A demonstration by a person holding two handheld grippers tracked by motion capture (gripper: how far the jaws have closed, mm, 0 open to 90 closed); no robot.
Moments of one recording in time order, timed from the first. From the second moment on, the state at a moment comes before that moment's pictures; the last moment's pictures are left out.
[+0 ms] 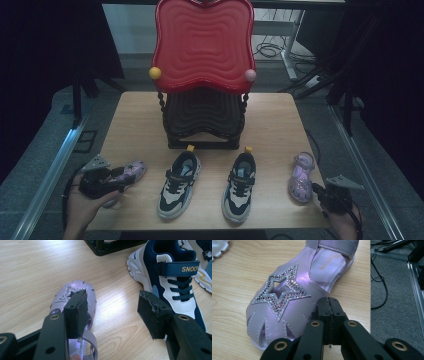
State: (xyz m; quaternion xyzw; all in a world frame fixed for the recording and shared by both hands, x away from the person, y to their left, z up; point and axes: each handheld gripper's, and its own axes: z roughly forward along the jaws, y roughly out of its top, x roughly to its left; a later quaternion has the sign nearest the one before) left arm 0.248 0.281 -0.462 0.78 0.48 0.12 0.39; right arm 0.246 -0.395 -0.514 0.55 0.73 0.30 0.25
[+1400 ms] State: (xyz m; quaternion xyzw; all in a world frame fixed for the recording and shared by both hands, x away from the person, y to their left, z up) left arm 0.249 0.284 -0.464 0.78 0.48 0.12 0.39; right arm 0.246 -0.366 -0.508 0.52 0.77 0.30 0.21
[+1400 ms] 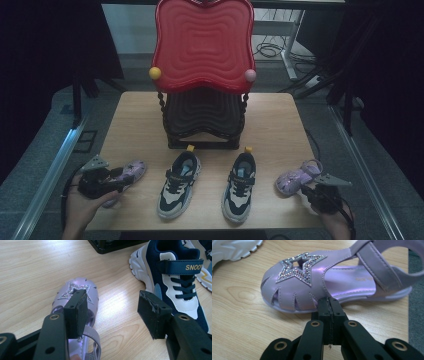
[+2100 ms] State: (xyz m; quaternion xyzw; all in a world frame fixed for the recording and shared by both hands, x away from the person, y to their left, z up) left arm 0.251 0.282 -0.468 0.78 0.48 0.11 0.38; right arm 0.254 -0.337 -0.511 0.50 0.78 0.31 0.20
